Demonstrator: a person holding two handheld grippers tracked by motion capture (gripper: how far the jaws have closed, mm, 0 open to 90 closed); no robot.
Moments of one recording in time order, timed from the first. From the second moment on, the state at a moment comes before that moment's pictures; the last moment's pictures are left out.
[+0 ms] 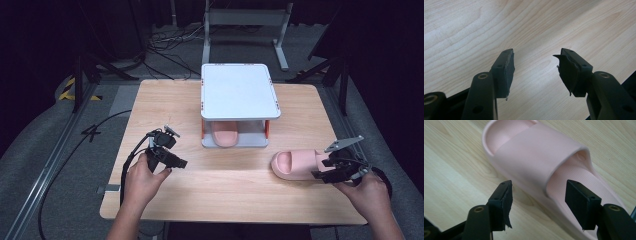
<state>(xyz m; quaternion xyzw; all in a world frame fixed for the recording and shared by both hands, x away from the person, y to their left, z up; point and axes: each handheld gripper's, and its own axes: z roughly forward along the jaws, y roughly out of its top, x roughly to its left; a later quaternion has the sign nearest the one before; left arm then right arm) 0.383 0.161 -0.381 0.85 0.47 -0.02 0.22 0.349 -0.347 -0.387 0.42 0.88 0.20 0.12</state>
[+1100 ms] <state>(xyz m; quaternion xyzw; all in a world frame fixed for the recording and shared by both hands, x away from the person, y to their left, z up) 0.379 0.176 -0.378 0.84 0.49 -0.02 0.23 0.364 -0.293 -0.387 0.37 0.89 0.24 0.12</state>
